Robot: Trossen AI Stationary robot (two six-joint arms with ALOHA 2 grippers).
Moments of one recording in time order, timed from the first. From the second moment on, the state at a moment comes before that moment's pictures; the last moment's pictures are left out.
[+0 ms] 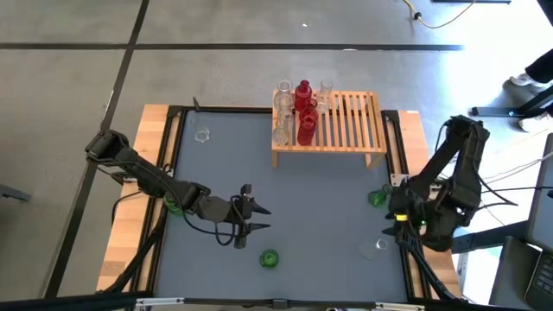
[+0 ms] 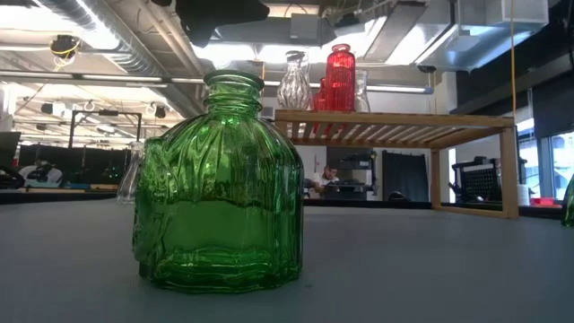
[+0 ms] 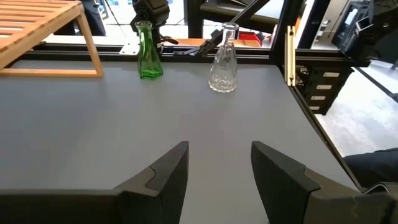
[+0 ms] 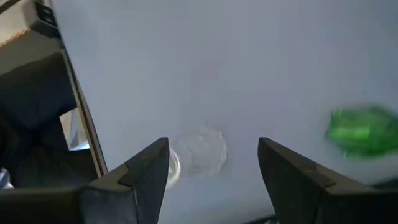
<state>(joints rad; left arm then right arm) -0.44 1.44 0.82 0.24 -0.38 -0.21 1.12 0.99 1.01 -1.26 0.37 1.50</state>
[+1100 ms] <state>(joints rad) -0.43 1.43 0.82 0.24 -0.43 -0.26 1.38 1.26 0.81 -0.93 0.56 1.61</state>
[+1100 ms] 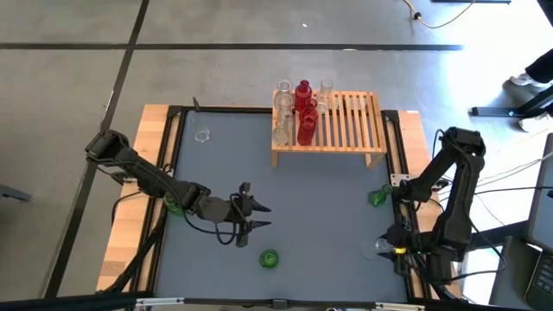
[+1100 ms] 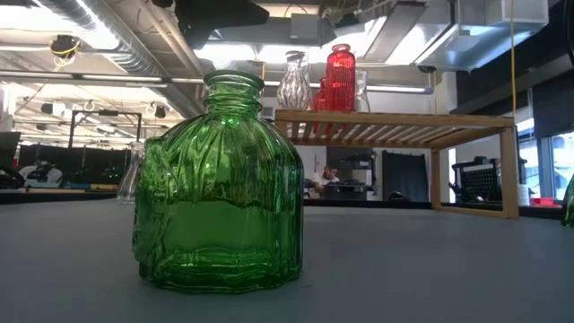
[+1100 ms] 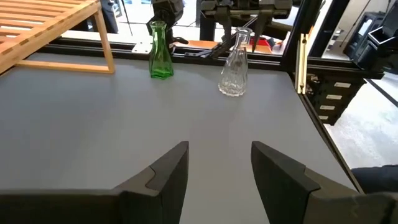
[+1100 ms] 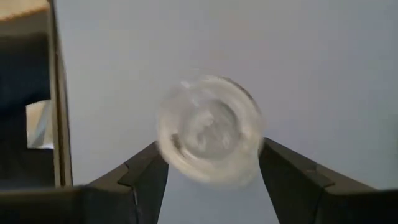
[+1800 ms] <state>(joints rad) -0.43 1.43 0.82 0.24 -0.48 -0.26 1.37 1.34 0.82 -0.91 0.77 1.45</state>
